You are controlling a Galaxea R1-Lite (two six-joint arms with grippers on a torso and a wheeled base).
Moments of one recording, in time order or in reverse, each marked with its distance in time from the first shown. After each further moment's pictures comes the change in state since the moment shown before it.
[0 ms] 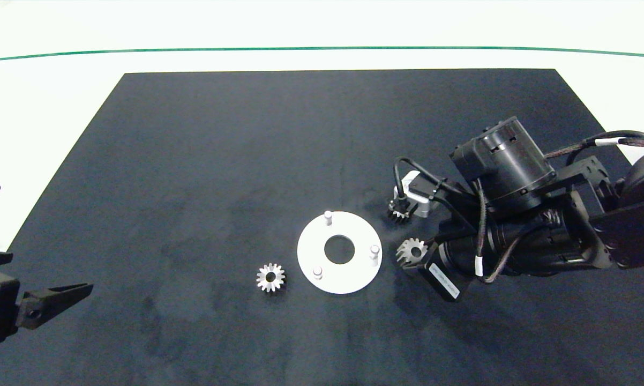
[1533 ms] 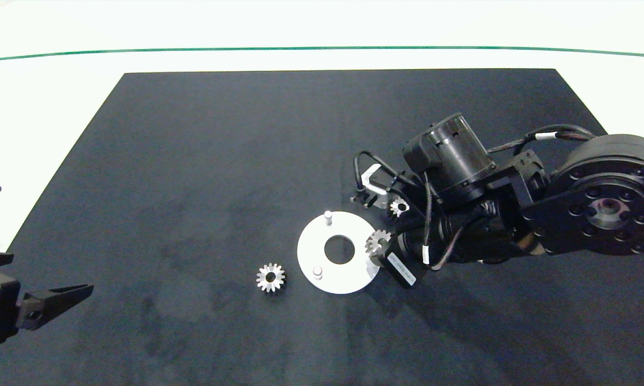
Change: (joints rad) left arm -0.002 -0.001 0.003 0.000 0.000 0.000; right arm 0.057 0.119 -0.146 0.001 -0.014 0.023
